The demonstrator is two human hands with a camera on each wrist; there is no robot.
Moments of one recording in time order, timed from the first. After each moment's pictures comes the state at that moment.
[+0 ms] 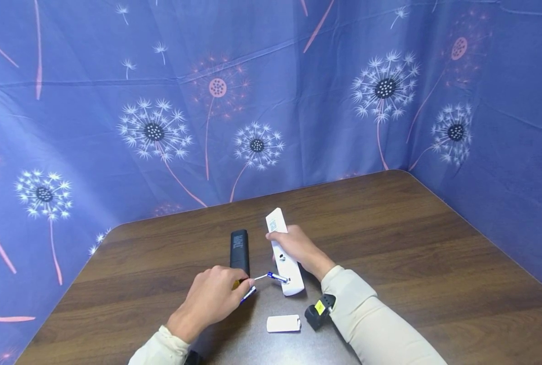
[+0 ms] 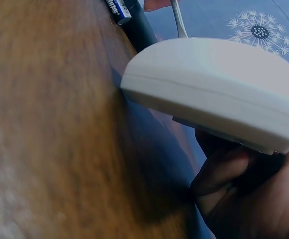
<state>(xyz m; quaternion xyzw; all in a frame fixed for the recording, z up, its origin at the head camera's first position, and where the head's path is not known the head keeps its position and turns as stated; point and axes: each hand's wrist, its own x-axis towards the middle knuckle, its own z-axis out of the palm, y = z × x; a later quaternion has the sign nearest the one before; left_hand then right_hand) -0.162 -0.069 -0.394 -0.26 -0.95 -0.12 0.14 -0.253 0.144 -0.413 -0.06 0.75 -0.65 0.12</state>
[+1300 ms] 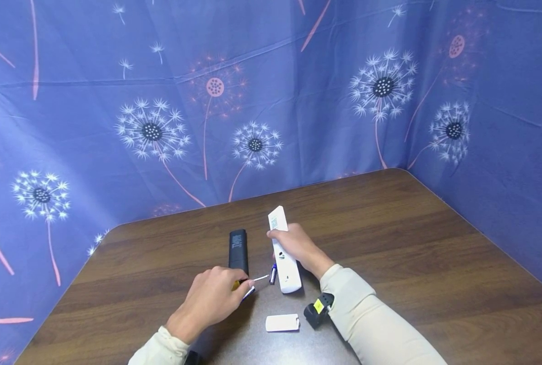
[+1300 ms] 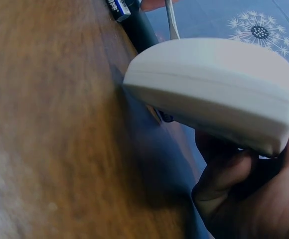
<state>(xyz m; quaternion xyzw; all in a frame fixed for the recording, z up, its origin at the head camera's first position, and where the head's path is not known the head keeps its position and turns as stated) -0.162 -0.066 -0.396 -0.26 -0.95 -0.11 0.14 -0.254 0.145 -0.412 -0.03 0.76 -0.65 0.10</state>
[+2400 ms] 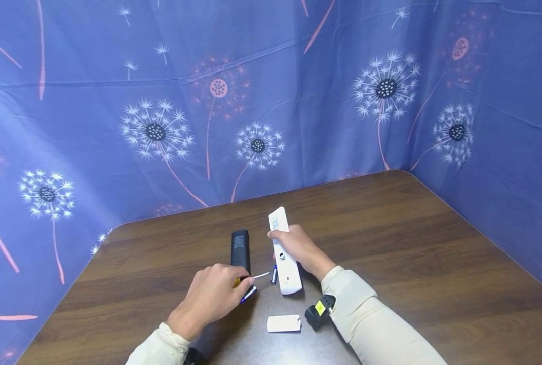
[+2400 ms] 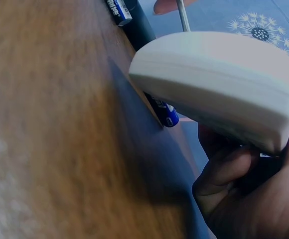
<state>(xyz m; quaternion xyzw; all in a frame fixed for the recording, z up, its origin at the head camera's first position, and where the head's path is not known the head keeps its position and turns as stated) -0.162 -0.067 -0.389 -0.26 -0.95 -0.10 0.15 -0.250 0.143 -0.410 -0.04 0.75 -0.65 0.10</state>
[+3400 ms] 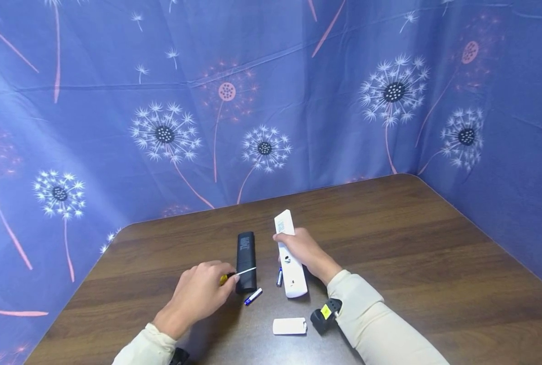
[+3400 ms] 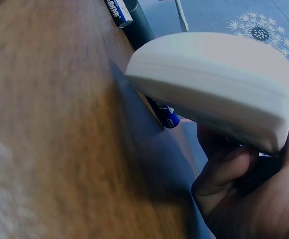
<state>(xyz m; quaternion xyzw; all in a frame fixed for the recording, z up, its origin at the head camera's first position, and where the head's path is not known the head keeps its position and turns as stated) -0.163 -0.099 -0.386 -0.22 -0.95 -0.09 0.21 -0.252 0.143 -0.414 -0.05 0.75 -0.65 0.11</state>
